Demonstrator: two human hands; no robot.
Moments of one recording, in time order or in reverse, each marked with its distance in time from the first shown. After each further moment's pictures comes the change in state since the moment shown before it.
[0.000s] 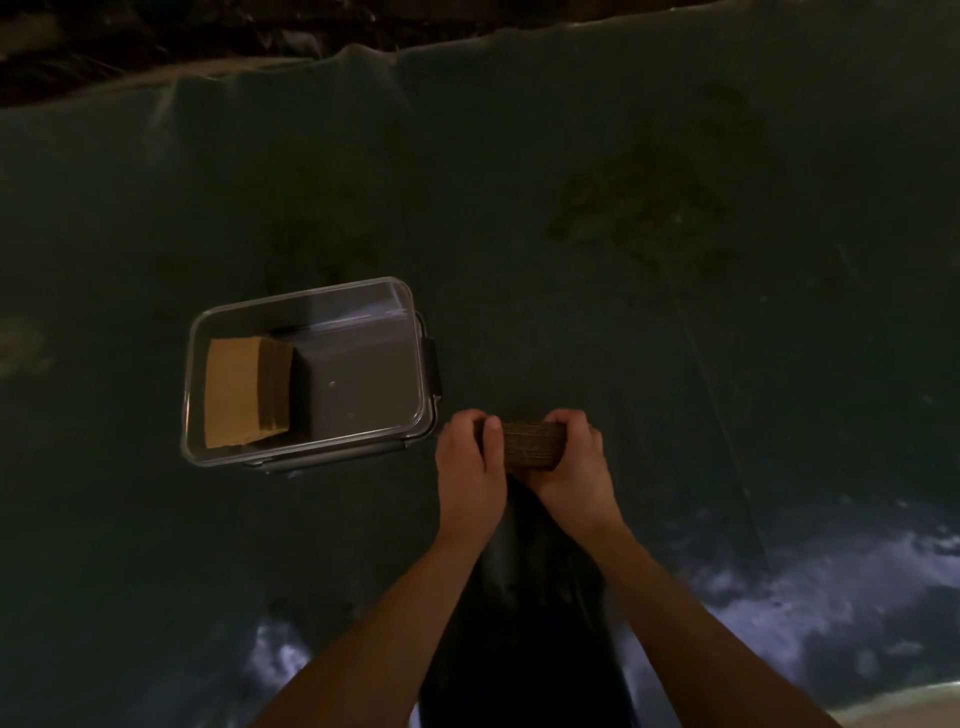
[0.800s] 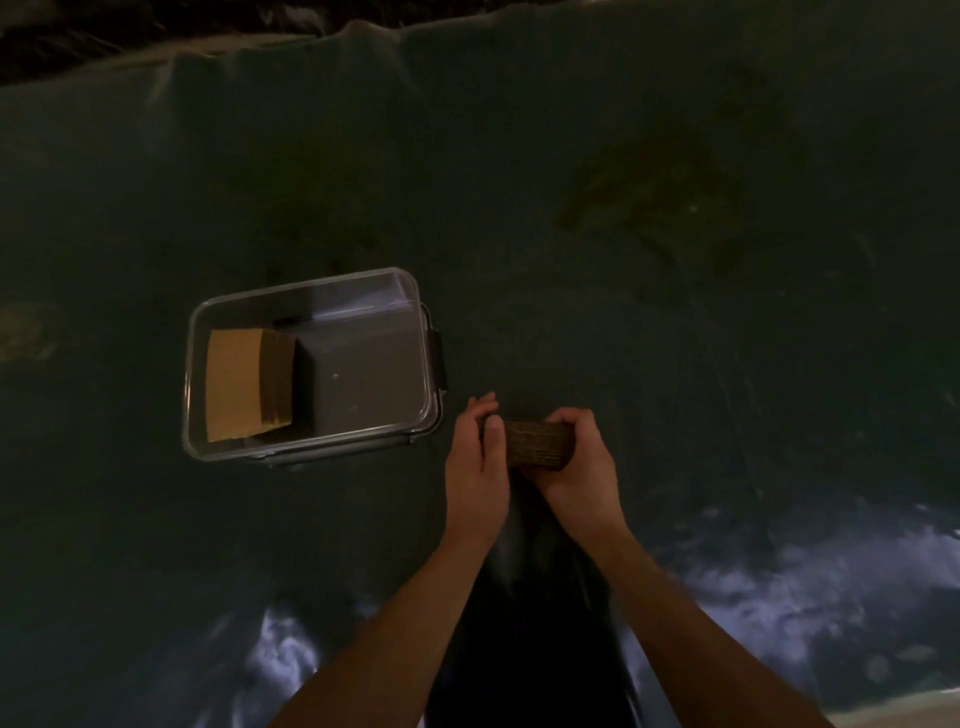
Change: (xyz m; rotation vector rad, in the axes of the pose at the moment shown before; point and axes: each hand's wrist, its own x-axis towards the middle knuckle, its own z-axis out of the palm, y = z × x) left_hand -0.004 -0.011 0.007 -0.320 -0.035 -0.125; right_hand 0.000 0.007 0.007 0.101 0.033 -0.021
